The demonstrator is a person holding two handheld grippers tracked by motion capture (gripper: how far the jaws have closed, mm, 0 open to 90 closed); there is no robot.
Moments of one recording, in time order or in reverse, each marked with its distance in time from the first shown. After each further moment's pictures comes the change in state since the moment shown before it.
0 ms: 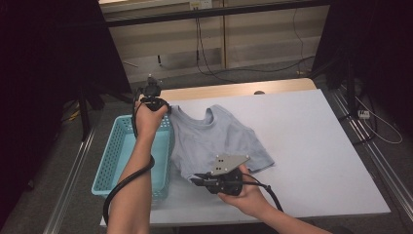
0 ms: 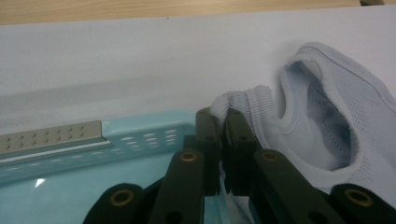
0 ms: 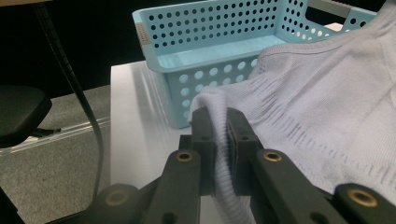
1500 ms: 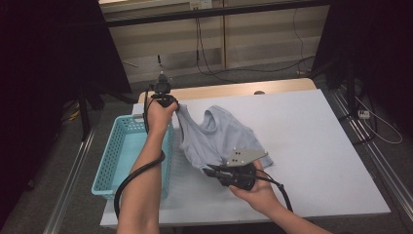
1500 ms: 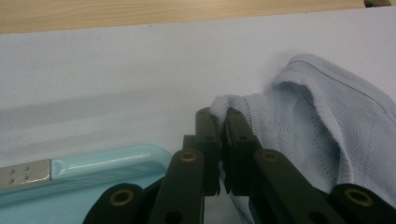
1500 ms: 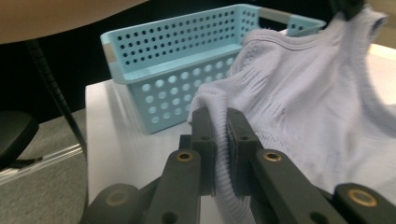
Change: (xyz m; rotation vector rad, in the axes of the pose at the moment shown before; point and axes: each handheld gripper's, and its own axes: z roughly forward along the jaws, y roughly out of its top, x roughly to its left) left arm -0.021 0.016 0.026 0.015 0.011 0.003; right arm -0.017 -0.007 -0.029 -0.063 -0.102 0.089
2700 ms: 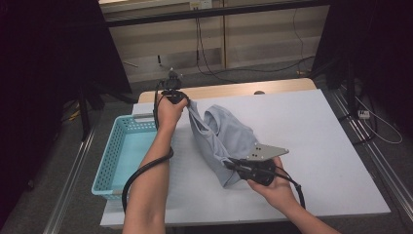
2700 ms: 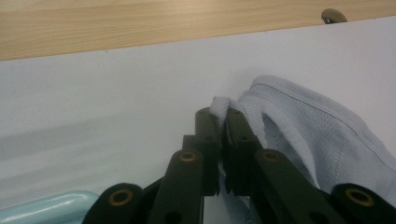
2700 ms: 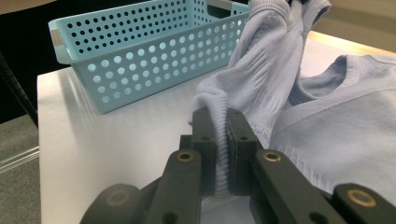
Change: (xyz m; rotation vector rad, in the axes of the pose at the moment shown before) left arm -0.025 0.010 0.008 -0.047 -0.066 0.034; right arm -0.026 -0.014 -0.034 0.024 -0.136 0.015
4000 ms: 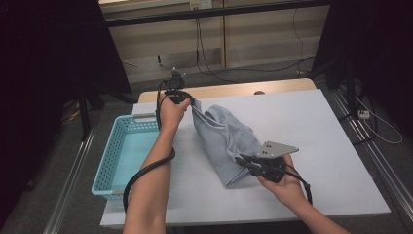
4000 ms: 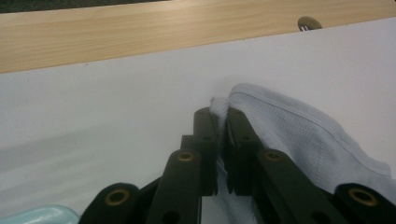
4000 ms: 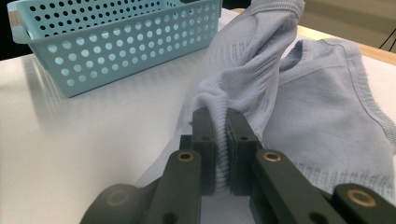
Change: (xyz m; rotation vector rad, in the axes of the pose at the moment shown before) left arm -0.012 0.000 -0.001 -0.033 -0.045 0.034; right arm -0.021 -0.011 -0.015 0.031 -0.075 -0.008
